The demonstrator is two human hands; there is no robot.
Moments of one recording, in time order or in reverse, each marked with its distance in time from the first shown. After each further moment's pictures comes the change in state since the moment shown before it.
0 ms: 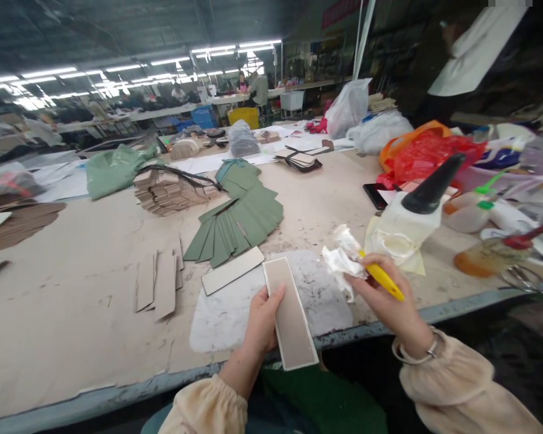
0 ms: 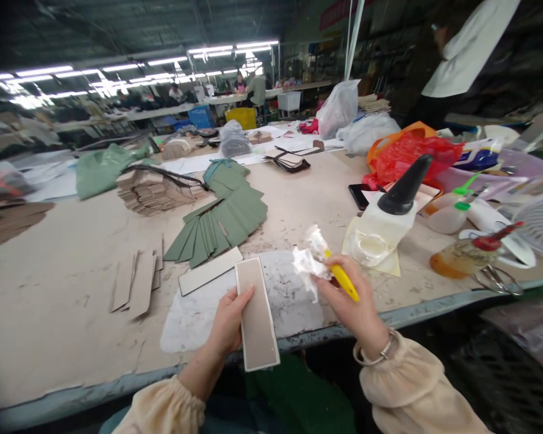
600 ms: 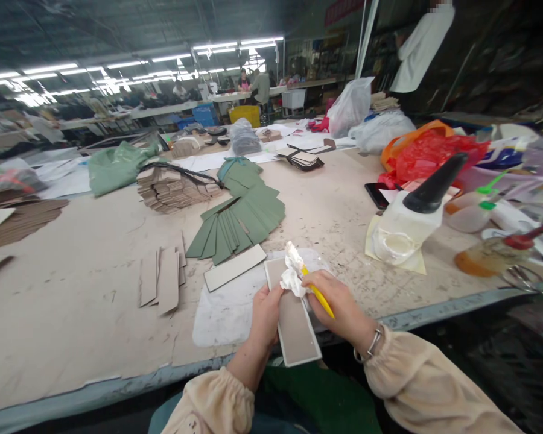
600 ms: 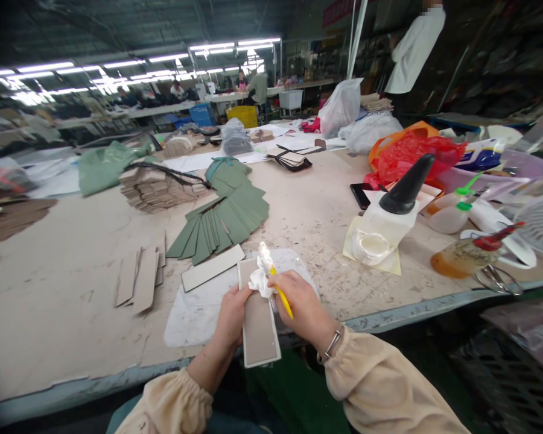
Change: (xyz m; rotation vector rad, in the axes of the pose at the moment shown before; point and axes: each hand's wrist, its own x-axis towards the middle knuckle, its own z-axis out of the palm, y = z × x) left_hand -0.003 0.006 0.011 0.029 0.095 0.001; right_hand -0.014 -0.038 0.053 0.027 -0.431 -0.408
